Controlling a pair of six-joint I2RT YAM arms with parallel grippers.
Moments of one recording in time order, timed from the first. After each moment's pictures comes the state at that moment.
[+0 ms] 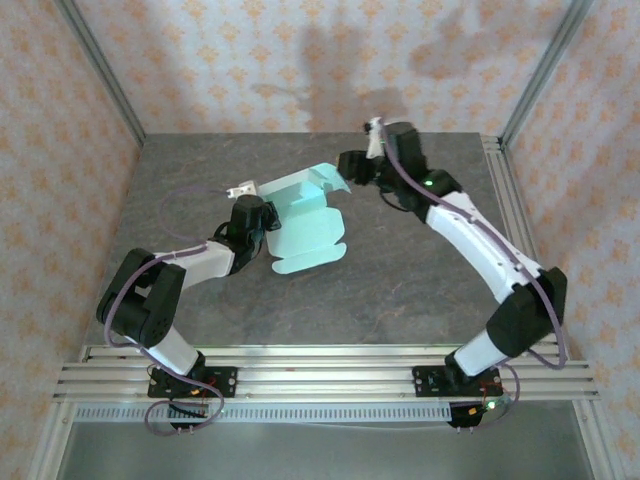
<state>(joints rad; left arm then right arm) -0.35 1.60 0.76 0.34 -0.18 -0.59 0.46 1.51 1.45 -0.40 -0.19 0.41</state>
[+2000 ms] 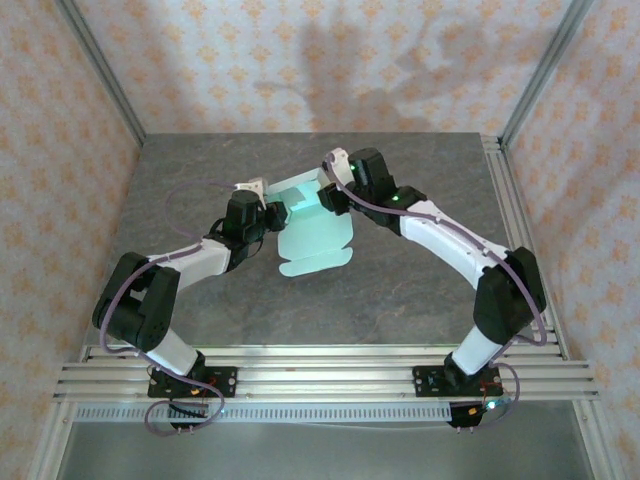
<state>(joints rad) -0.33 1.57 0.78 0.31 0.08 -0.58 0.61 1.63 1.35 -0.31 -0.13 -0.02</state>
